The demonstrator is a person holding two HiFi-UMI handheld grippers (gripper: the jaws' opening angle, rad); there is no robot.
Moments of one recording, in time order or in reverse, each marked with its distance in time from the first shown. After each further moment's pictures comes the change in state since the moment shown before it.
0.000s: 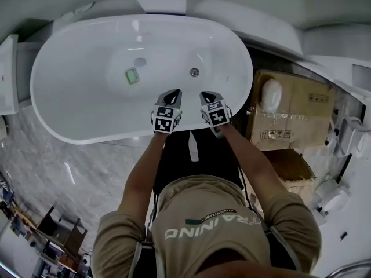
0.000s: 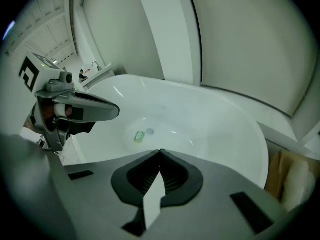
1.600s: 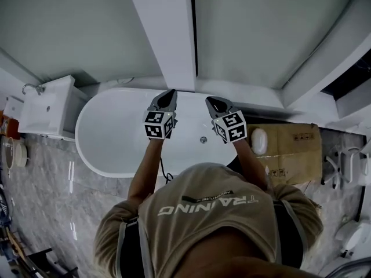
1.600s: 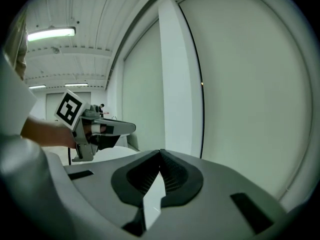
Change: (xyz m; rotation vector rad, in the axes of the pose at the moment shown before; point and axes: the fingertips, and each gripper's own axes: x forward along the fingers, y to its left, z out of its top) left arm -0.252 -0.039 0.344 0.229 -0.585 0.094; right arm -0.334 0.058 0.293 -0.244 -0.710 -0.030
